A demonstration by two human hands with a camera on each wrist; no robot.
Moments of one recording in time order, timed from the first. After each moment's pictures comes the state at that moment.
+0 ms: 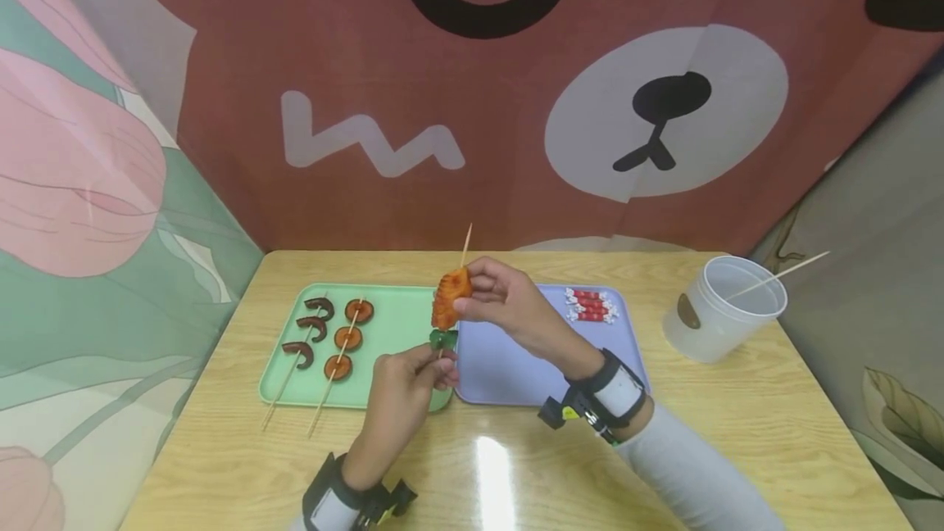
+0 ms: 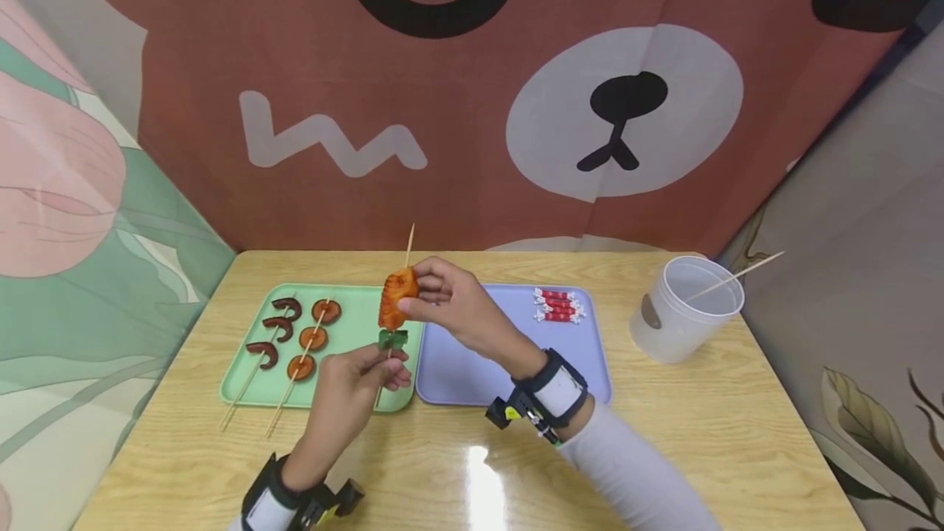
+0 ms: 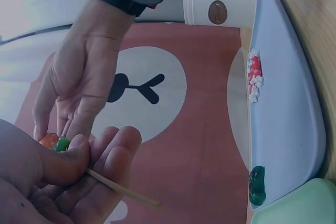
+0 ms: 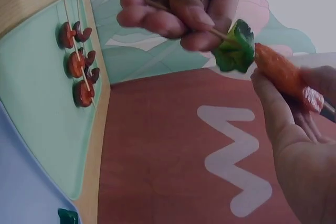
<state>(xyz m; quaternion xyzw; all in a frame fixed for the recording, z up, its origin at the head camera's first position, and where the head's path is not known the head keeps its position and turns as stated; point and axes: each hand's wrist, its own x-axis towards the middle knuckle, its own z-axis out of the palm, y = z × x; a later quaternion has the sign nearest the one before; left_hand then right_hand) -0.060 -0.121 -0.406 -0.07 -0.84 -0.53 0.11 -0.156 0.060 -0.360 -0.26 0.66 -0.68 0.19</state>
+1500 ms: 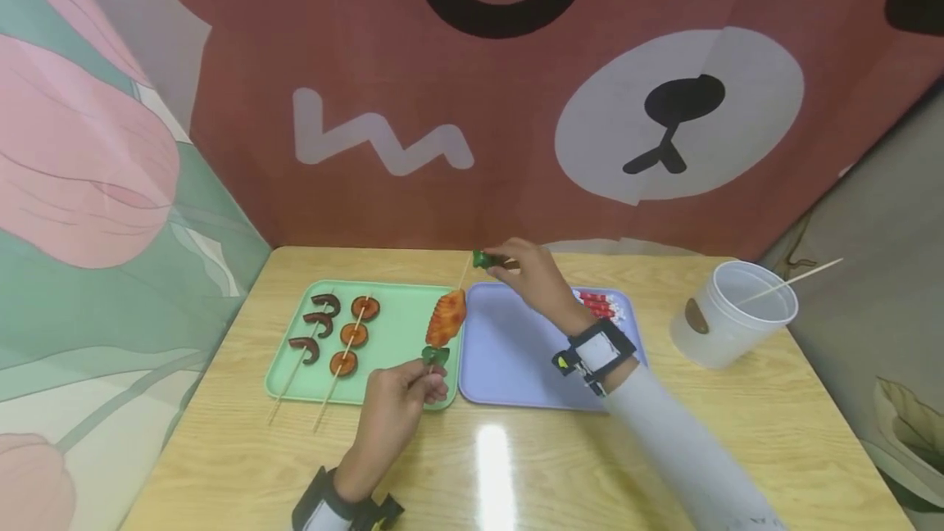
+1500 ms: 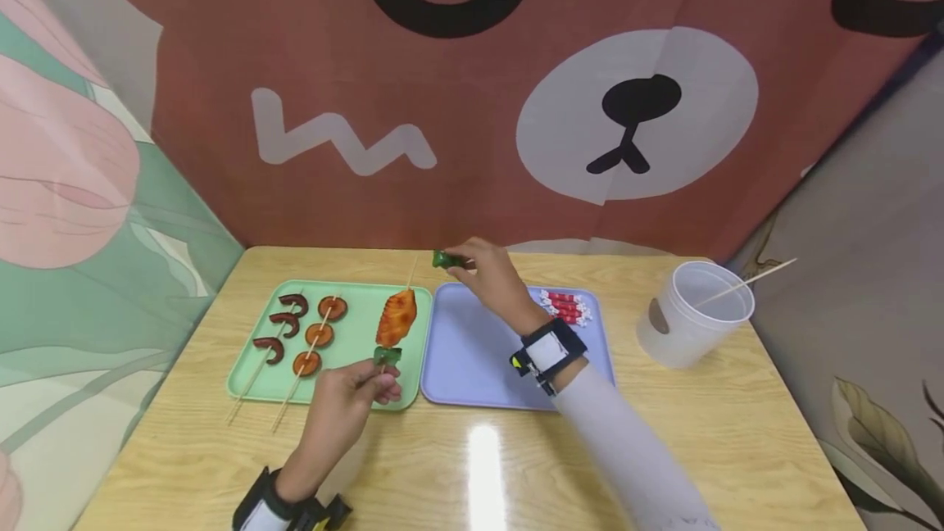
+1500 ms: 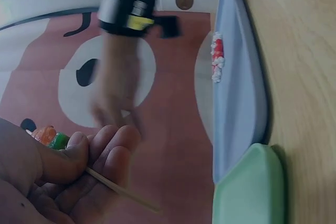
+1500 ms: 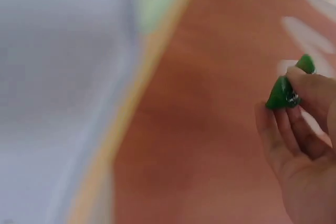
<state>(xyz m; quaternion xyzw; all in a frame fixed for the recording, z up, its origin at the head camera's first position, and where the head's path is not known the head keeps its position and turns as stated) -0.048 -0.138 -0.429 -0.05 -0.86 -0.50 0.10 -0.233 0.071 -0.414 -0.26 0.87 -0.41 -0.05</state>
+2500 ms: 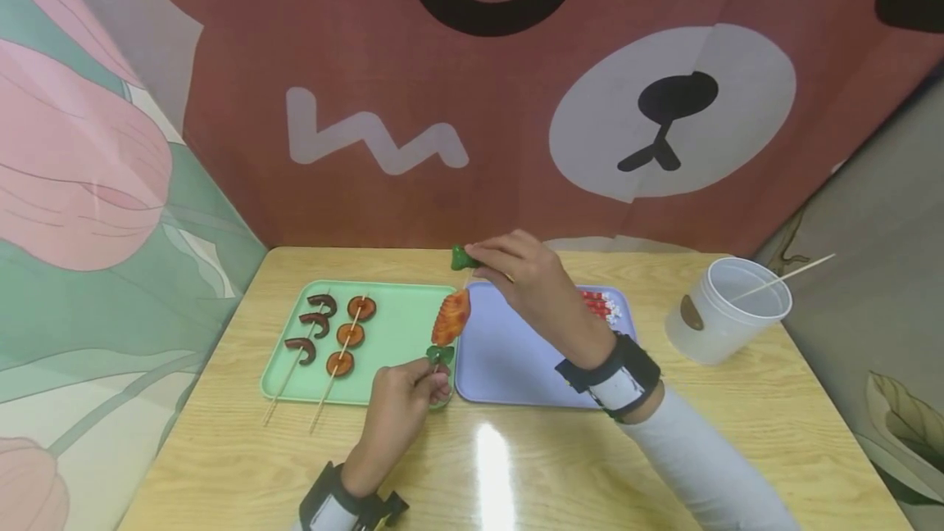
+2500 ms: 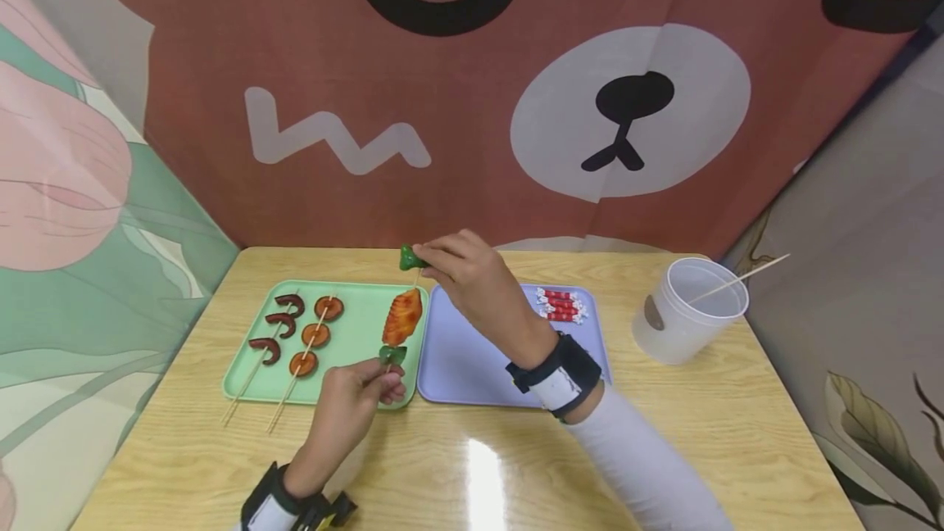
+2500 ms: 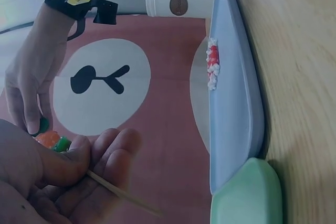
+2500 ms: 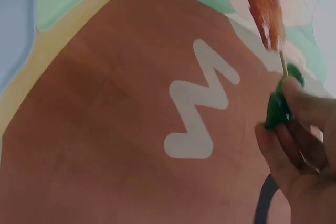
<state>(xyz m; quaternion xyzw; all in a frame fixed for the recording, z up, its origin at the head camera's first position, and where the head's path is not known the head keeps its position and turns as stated) -0.053 -0.130 -0.436 -0.05 -0.87 -0.49 0.09 -0.168 0.068 -0.339 -0.42 0.81 -0.29 -0.29</state>
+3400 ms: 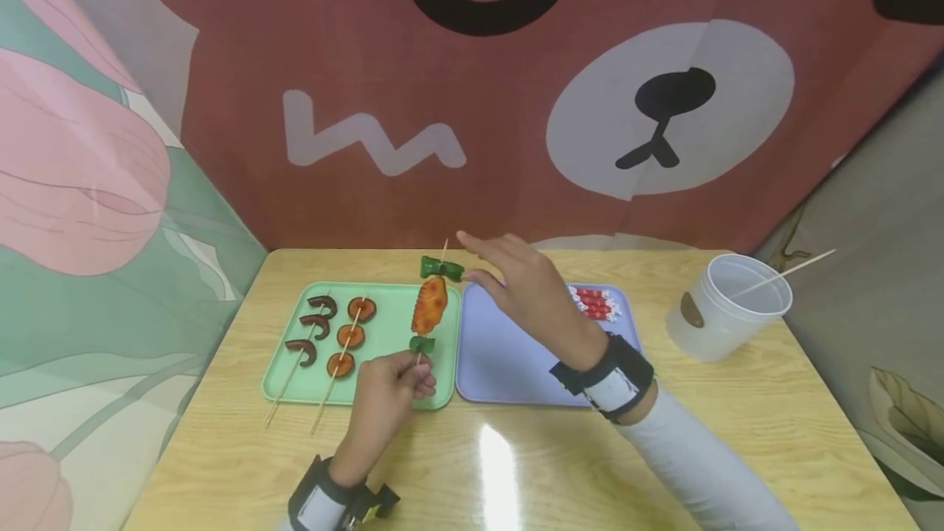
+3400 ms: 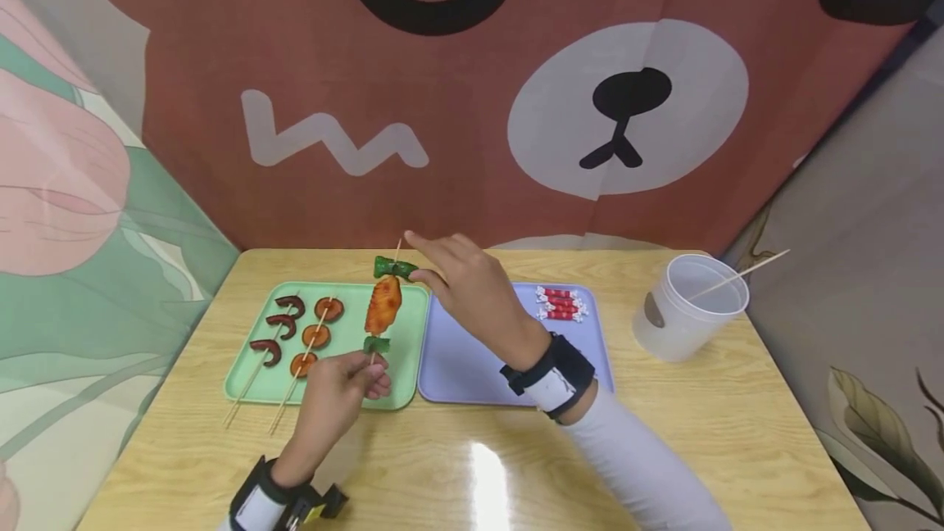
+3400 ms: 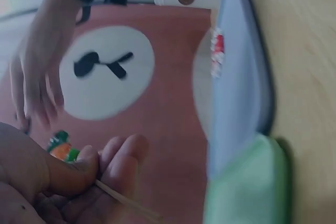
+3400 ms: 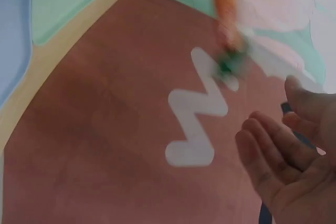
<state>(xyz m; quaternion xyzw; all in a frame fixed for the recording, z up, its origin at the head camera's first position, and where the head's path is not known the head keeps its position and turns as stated) -0.060 -0.149 -0.432 0.01 -0.86 -0.52 0.04 -0.164 0.064 -0.342 -0.38 0.84 -0.29 -0.25</state>
